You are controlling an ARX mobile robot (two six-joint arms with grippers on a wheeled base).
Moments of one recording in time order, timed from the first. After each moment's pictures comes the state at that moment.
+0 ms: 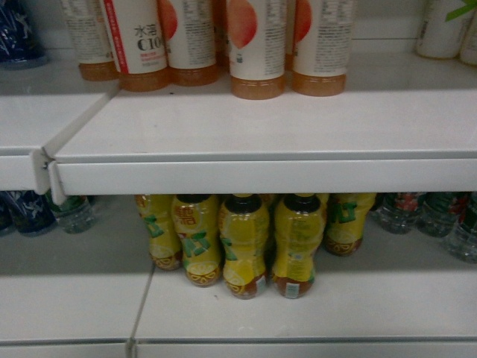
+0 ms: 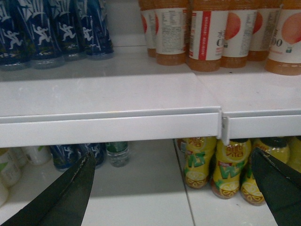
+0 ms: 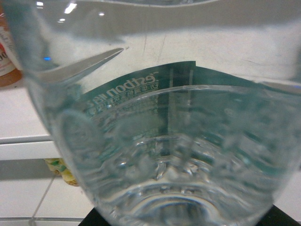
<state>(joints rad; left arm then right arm) 0.00 0.01 0.01 -0.01 0.00 0.00 -0.11 0.62 0.30 0.15 -0.26 0.13</state>
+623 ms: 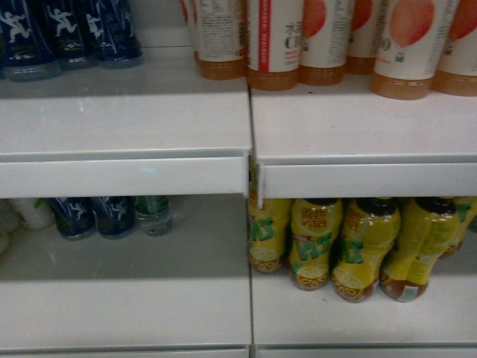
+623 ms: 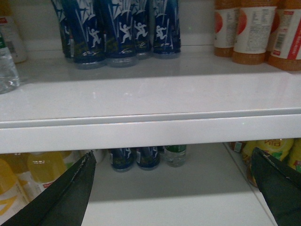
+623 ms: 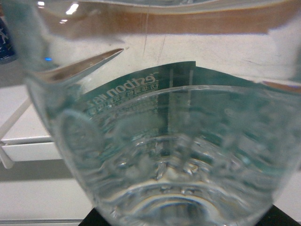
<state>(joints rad) 0.00 0.01 0.01 0.00 0.00 0.00 -0.11 0.62 0.30 0.14 -0.26 0.13</state>
